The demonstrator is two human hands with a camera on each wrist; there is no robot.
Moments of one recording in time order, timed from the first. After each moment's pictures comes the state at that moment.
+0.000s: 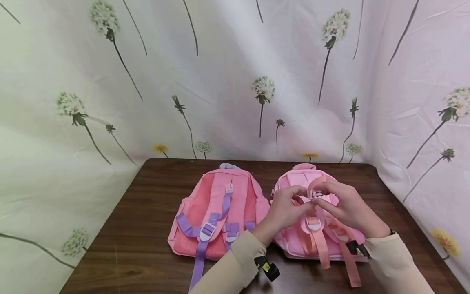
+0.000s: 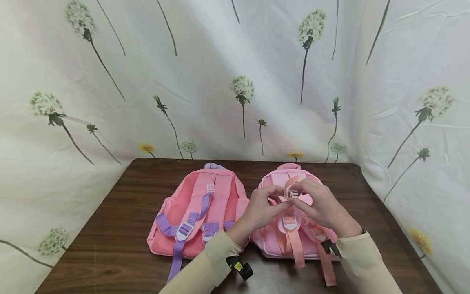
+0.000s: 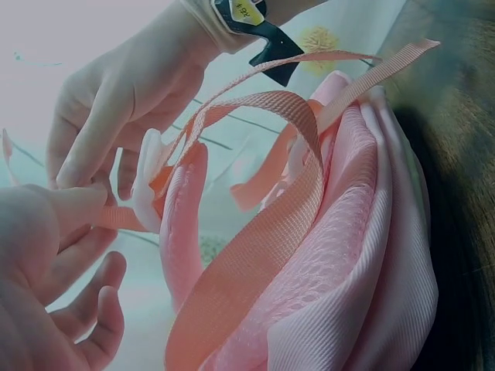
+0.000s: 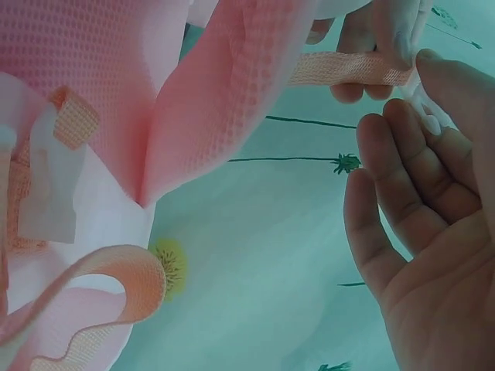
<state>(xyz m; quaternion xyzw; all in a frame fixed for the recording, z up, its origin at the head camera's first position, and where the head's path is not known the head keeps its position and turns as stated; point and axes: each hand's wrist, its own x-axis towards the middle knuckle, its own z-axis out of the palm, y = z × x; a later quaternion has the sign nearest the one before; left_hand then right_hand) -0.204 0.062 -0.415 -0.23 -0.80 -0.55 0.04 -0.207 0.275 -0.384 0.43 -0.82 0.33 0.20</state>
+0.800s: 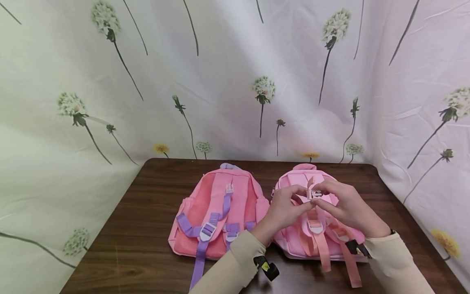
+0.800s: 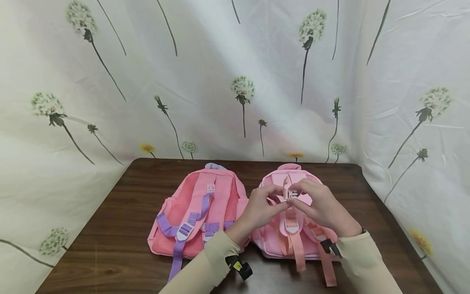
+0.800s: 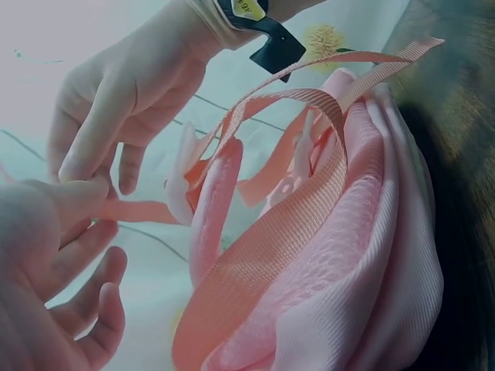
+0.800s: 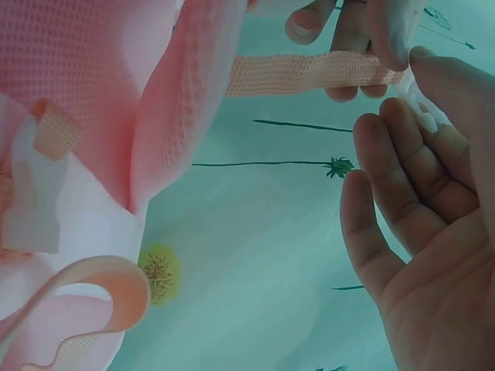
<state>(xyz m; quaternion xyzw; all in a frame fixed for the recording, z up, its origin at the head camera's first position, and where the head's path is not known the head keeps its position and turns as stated) -0.205 0.059 -0.415 -0.24 -0.80 -0.55 0.04 -0.206 0.276 -0.383 0.41 -0.83 0.32 0.19</state>
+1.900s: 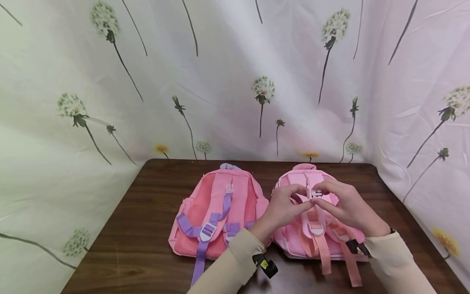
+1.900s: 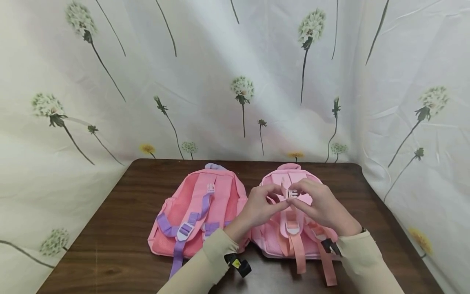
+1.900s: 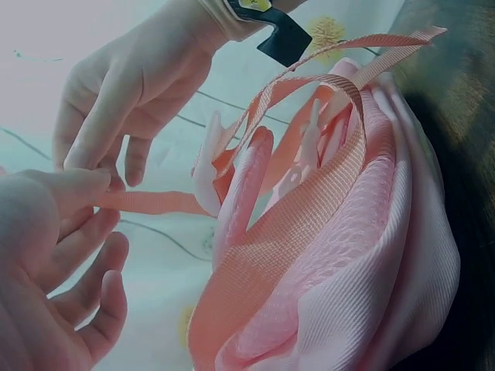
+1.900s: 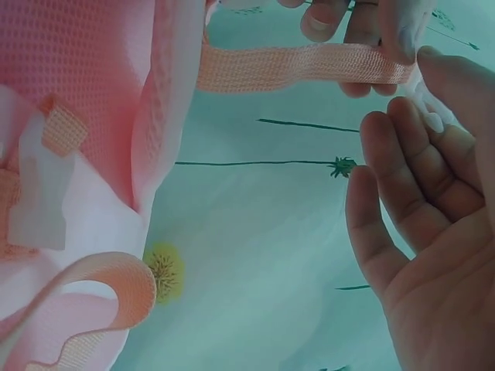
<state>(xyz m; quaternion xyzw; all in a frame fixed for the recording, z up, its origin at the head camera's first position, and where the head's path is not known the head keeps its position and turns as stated) -0.209 0.054 -0.412 -0.25 -0.79 -0.55 0.03 -0.206 0.275 -0.381 0.42 -0.83 0.30 0.21</state>
